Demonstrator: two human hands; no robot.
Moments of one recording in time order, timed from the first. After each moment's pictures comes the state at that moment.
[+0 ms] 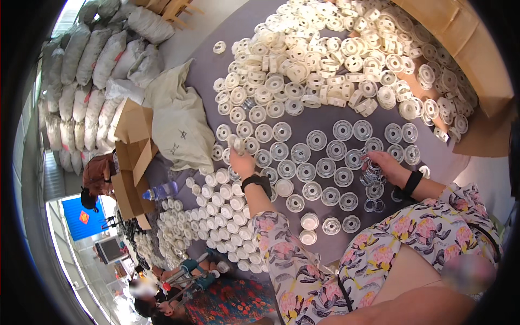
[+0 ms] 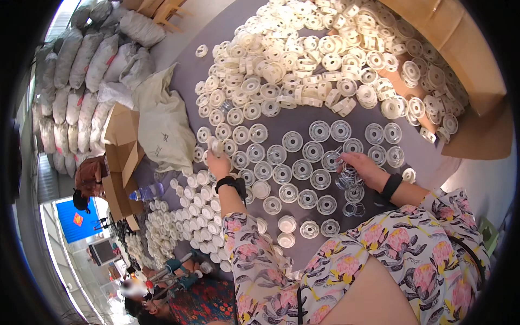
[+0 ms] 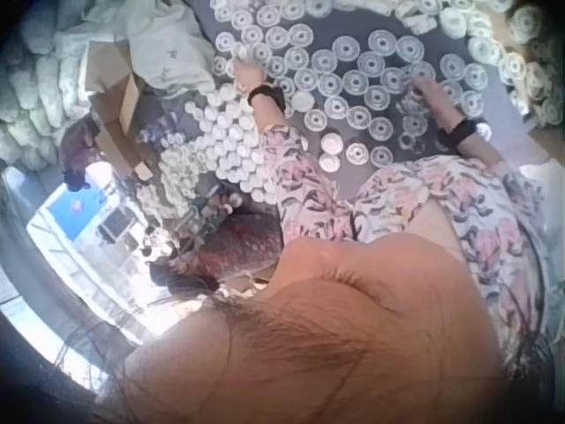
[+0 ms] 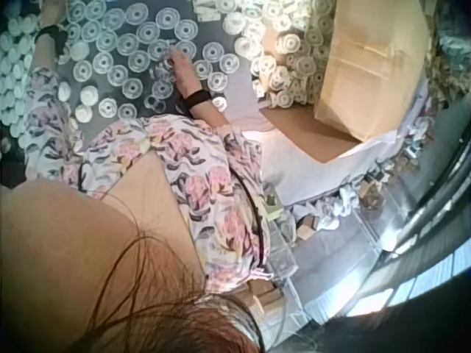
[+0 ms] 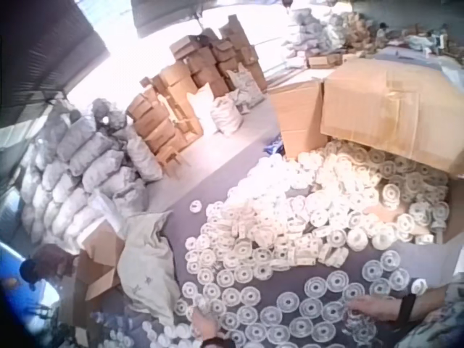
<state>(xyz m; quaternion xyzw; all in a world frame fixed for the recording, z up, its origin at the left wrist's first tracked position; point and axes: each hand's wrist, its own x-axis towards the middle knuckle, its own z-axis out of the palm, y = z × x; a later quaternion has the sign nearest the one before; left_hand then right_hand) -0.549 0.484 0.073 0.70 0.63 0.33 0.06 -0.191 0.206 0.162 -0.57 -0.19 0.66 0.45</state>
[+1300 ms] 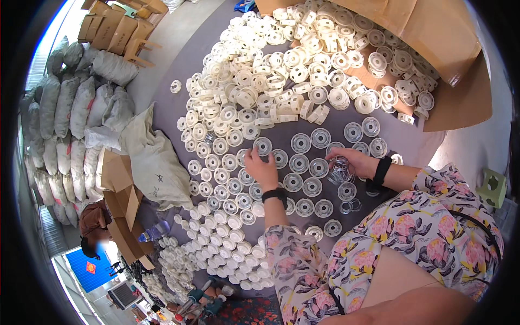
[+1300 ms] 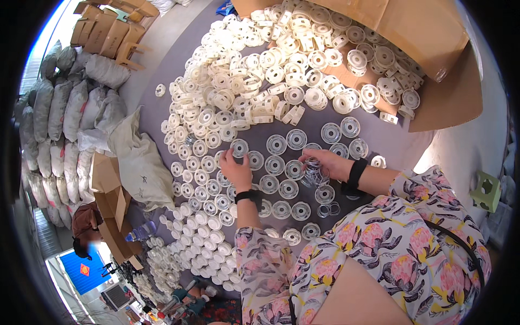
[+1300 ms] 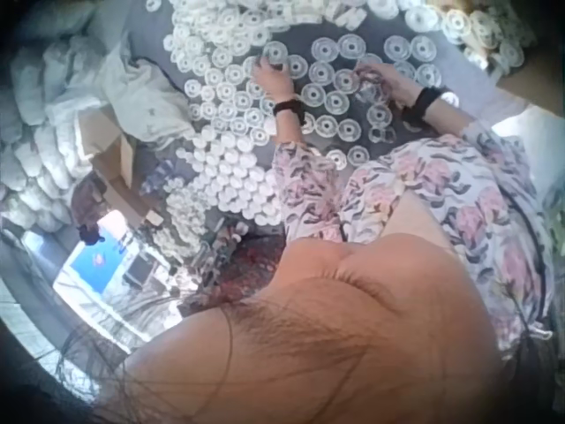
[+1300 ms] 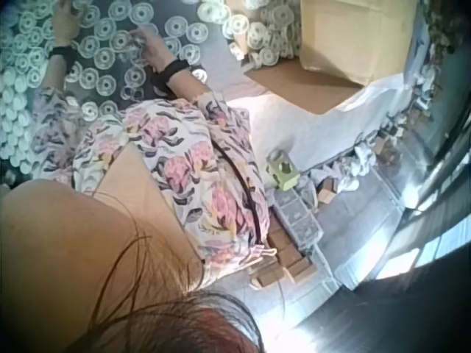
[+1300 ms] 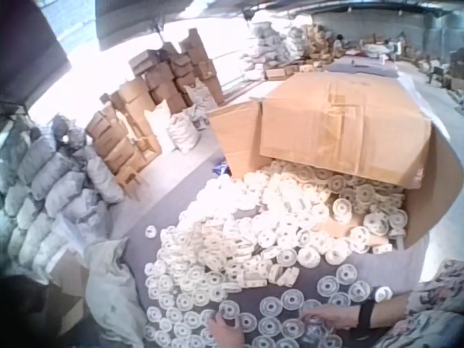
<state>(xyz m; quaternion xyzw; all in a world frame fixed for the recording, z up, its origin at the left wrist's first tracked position) -0.344 0.373 0.137 0.80 0.51 0.29 0.13 -0.133 0.192 0.190 -0.50 0.04 0.74 0.46</state>
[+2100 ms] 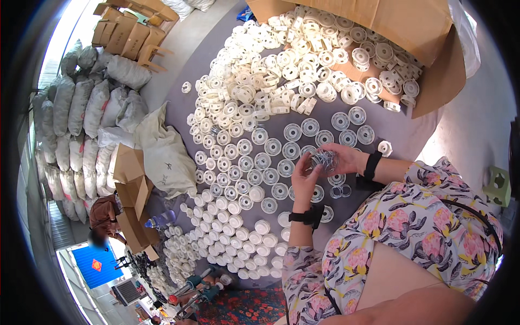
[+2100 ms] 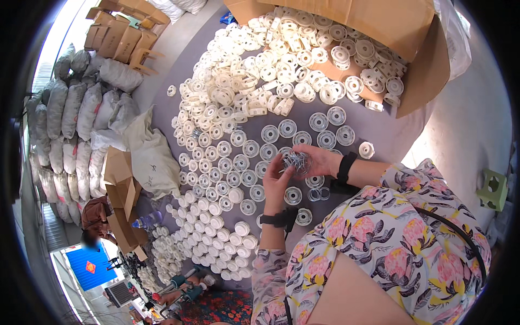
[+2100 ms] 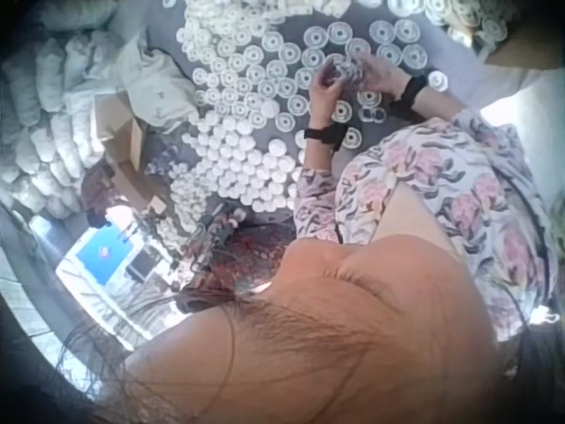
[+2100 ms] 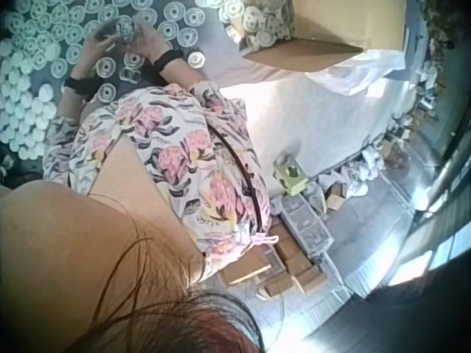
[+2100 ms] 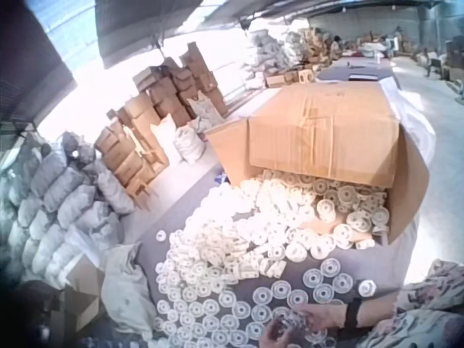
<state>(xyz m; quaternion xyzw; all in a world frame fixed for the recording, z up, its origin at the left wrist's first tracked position) -0.313 0.216 0.180 0.61 0.38 0.29 0.63 -0.146 0.159 0.189 -0.33 0.08 0.79 0.50</state>
